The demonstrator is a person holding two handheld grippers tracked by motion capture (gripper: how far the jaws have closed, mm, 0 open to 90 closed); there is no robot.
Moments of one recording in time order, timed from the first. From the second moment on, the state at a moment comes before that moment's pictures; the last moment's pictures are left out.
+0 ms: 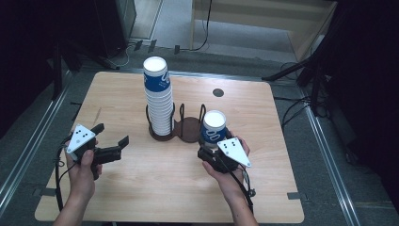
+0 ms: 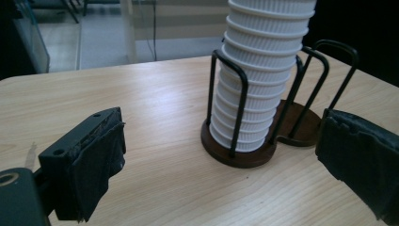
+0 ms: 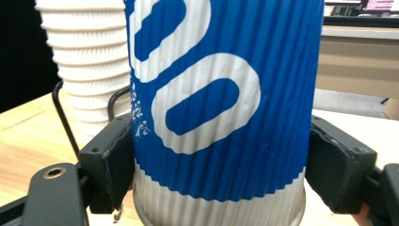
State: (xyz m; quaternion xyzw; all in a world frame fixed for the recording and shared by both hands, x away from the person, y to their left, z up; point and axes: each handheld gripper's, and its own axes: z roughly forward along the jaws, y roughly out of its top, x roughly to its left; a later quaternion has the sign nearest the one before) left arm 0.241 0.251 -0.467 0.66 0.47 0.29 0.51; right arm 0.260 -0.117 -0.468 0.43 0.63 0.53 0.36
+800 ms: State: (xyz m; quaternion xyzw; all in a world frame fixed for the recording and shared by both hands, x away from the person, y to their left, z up) left arm 0.234 0.221 -0.454 0.69 0.42 0.22 0.55; right arm 0.253 -0.086 -0.485 0.40 0.67 0.51 0.35
